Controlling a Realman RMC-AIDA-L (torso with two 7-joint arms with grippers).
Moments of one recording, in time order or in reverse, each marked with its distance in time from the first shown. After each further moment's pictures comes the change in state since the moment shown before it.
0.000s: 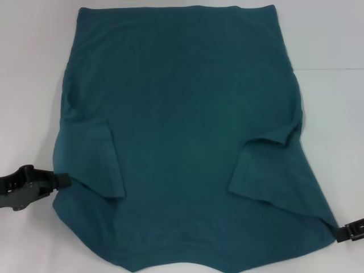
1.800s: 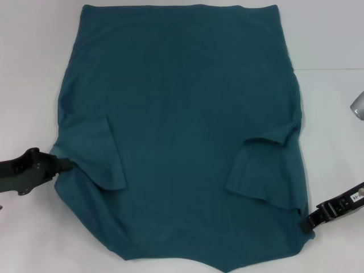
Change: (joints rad) left arm -0.054 0.000 0.008 -0.039 0.016 -0.148 -0.069; right arm 0.149 0.078 -0.149 0.047 -0.029 0.110 0.048
